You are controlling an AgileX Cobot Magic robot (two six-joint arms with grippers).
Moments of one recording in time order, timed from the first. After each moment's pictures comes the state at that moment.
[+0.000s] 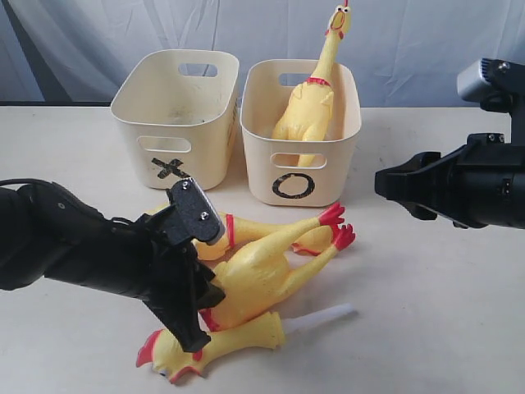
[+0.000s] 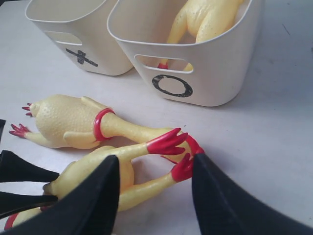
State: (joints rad) left arm -0.64 1.63 -0.65 -1.15 0.27 1.50; right arm 0.35 1.09 -0.59 0.92 0.31 -0.65
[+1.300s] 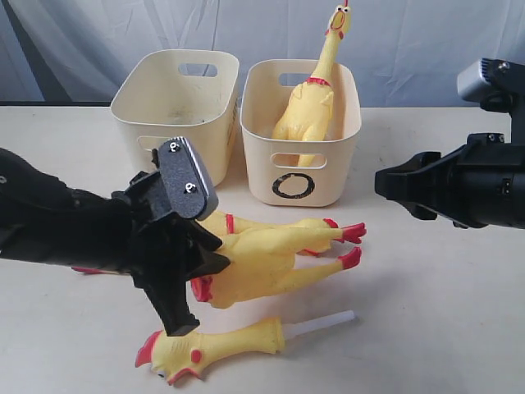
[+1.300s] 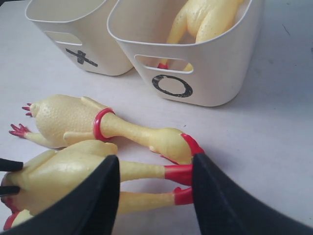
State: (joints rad) left arm -0.64 1.43 -0.68 -1.04 0.31 1.50; right arm 0.35 1.09 -0.59 0.92 0.31 -0.65
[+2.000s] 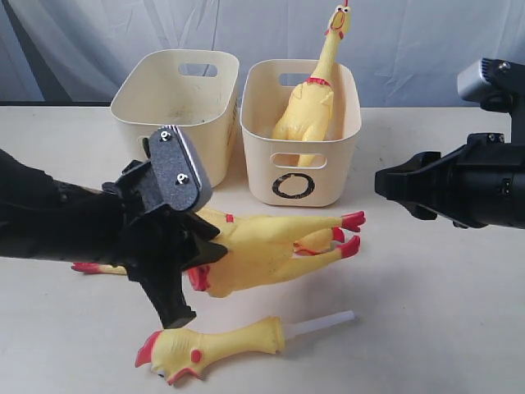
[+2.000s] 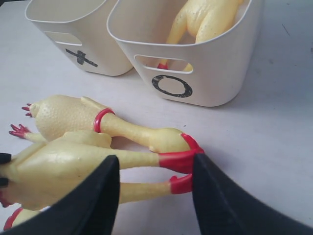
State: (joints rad) left arm -0.64 1.38 -0.68 -1.02 0.29 1.49; right arm 0.35 1.09 -0.59 0.92 0.31 -0.65
